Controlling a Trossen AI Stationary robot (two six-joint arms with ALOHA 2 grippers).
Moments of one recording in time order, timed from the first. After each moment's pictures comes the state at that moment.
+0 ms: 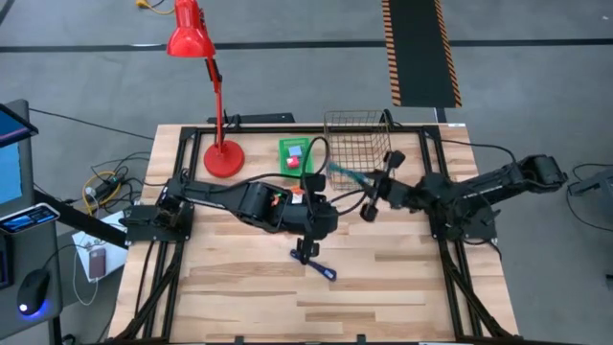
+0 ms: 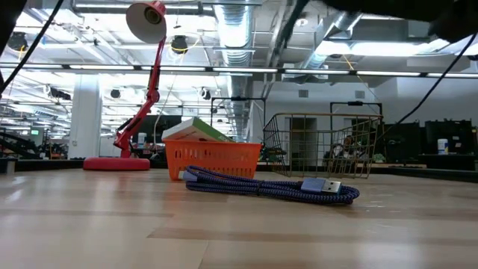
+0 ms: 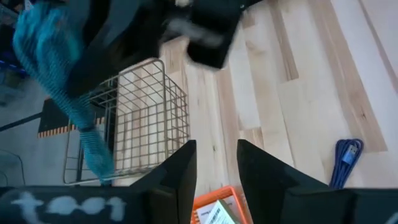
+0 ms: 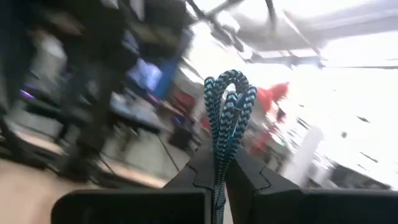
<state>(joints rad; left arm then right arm) -0.28 2.03 2.33 -1.17 -0.48 0.13 0.13 1.10 0.44 1.01 0.33 -0.69</state>
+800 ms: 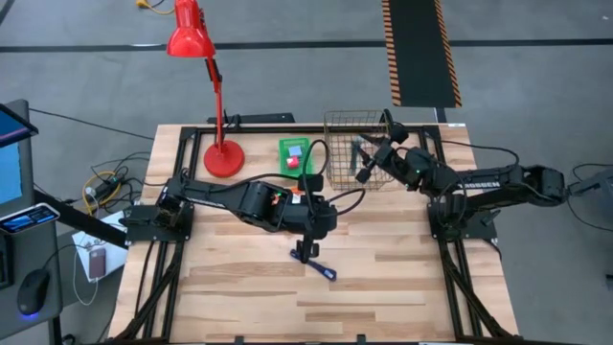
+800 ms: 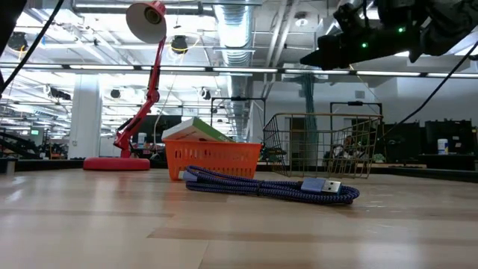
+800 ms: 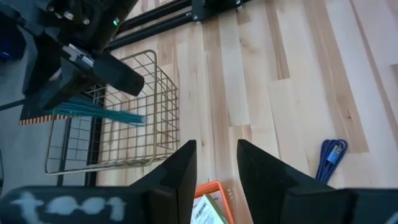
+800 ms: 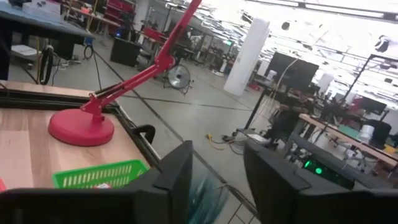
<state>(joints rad) -0.28 2.03 2.33 -1.19 -0.45 0.06 -0.26 1.10 0.44 0.71 0.40 -0.43</state>
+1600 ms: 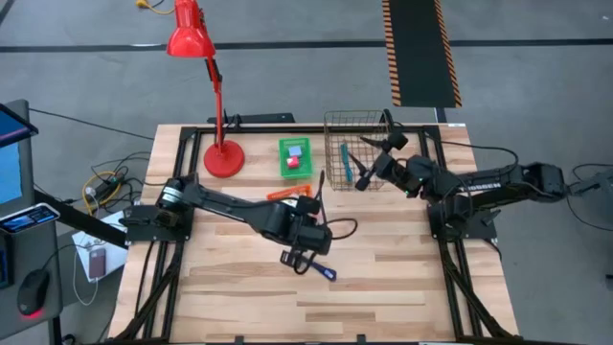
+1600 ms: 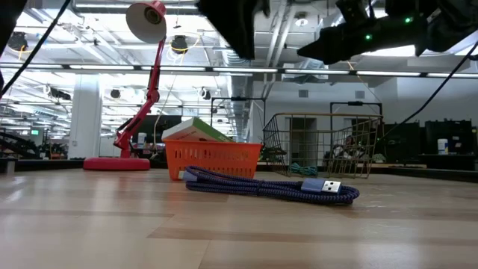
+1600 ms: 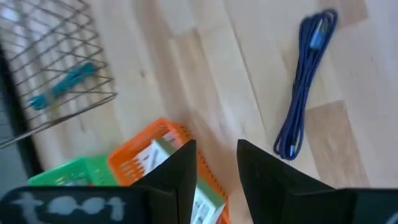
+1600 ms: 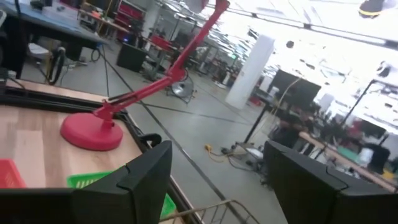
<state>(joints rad) -0.27 2.03 1.98 -1.19 -0.32 0.13 -0.16 1.10 0.44 0.75 0.46 -0.52</state>
